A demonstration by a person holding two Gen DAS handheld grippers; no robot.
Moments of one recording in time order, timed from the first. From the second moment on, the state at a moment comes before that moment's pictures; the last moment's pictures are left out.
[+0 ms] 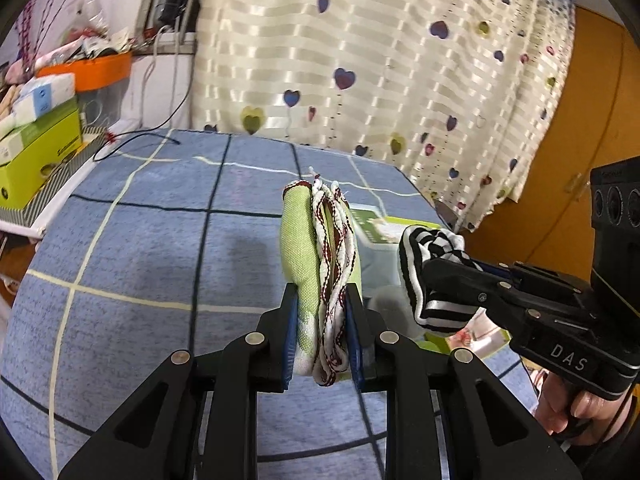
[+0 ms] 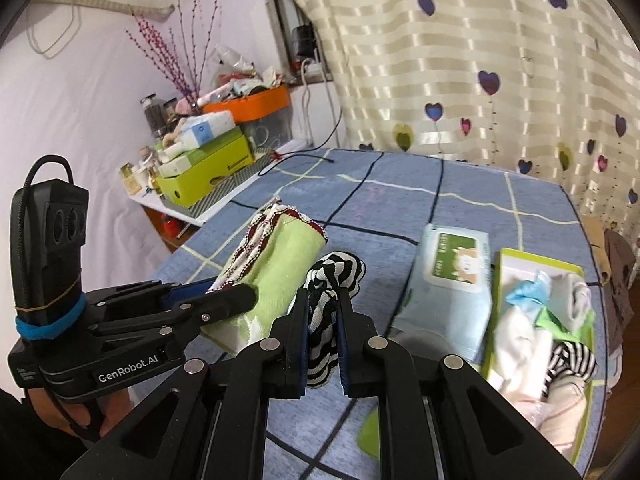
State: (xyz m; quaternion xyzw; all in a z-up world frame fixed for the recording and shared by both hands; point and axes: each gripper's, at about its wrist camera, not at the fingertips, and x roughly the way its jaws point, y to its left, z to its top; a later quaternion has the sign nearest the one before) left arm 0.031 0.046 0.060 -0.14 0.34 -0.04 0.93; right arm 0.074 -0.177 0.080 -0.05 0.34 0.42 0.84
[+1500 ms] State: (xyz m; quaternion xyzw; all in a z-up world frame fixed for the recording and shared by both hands) left arm 0.098 -0.092 0.073 -0.08 0.36 -0.14 0.92; right arm 0.131 -0.344 0.064 0.04 0.34 0.29 0.89
